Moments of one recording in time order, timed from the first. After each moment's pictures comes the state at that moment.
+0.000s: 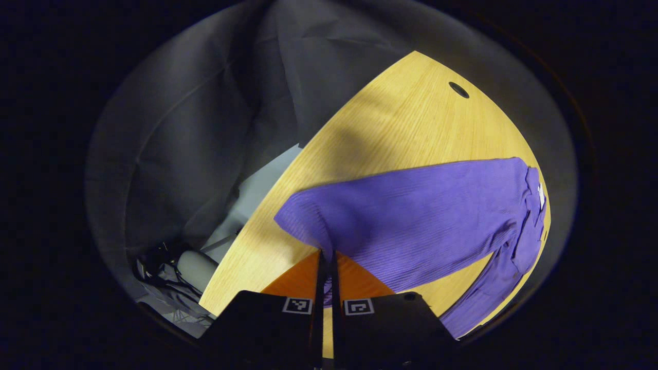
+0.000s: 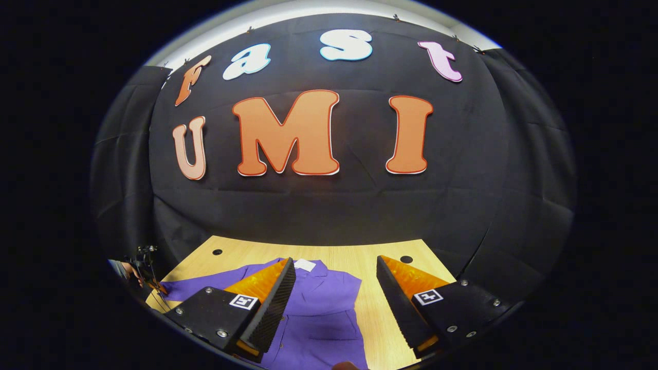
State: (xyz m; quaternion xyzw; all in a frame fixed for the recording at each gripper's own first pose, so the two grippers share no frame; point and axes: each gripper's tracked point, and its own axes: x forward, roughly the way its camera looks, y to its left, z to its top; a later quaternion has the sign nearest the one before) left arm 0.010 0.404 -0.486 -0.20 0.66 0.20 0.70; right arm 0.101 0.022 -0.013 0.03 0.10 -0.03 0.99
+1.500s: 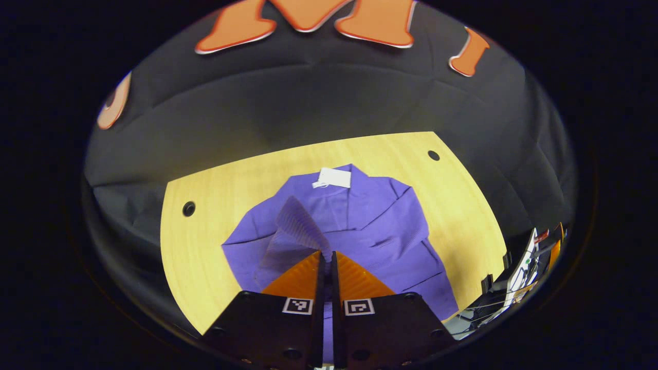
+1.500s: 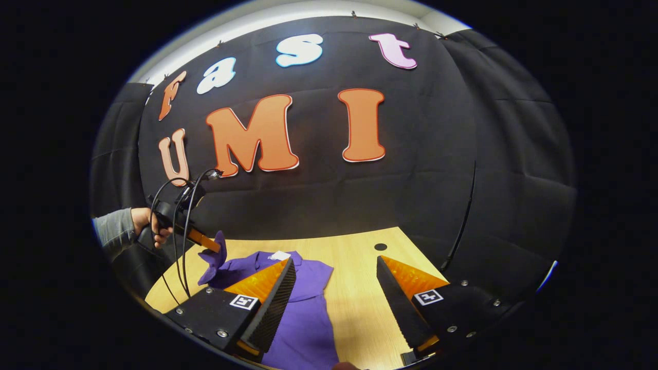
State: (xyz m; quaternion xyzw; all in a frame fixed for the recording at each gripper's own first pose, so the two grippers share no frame) left arm 0.231 -0.012 -0.265 0.04 0.54 -0.19 0.82; right arm 0.038 -0.077 -0.051 0.08 0.10 -0.07 0.99
